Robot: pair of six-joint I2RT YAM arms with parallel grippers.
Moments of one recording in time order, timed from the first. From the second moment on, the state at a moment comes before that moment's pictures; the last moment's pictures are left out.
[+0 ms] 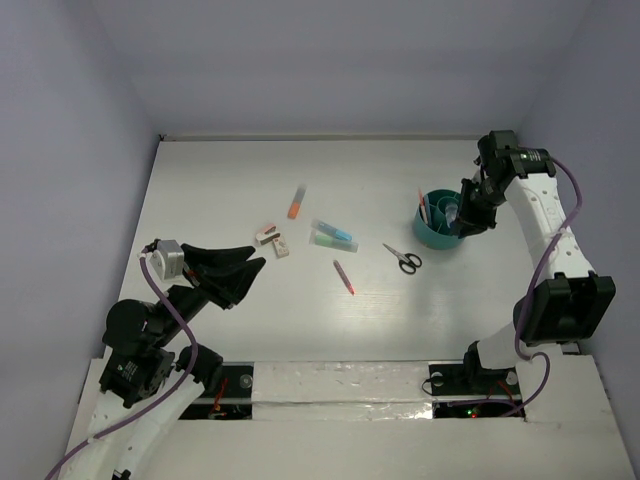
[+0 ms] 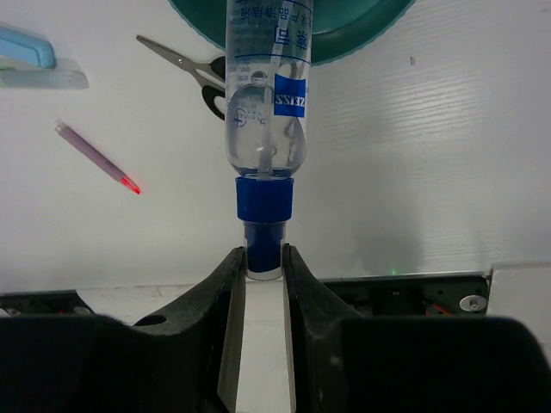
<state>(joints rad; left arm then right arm) -0.50 0.23 0.67 -0.15 0.31 -0.41 0.03 1.53 1.59 -1.36 -0.12 0.36</state>
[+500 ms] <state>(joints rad) -0.50 0.23 0.67 -0.15 0.31 -0.41 0.03 1.60 1.62 -1.36 -0.10 0.36</state>
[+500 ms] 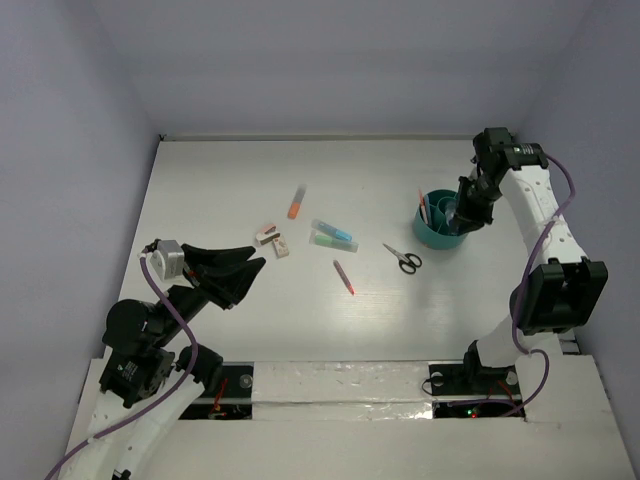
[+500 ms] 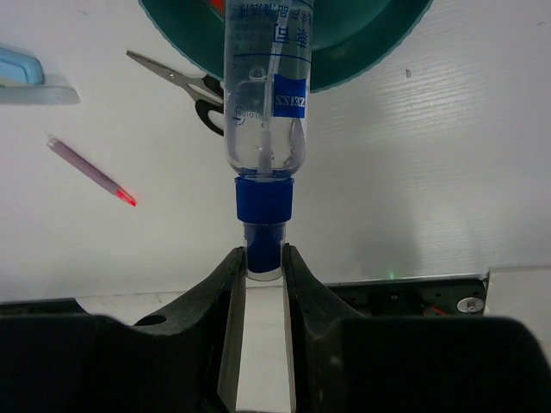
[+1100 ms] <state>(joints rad) -0.50 0.25 0.67 -0.15 0.32 -0.42 0.03 1.65 1.73 -1.36 -0.07 0.38</state>
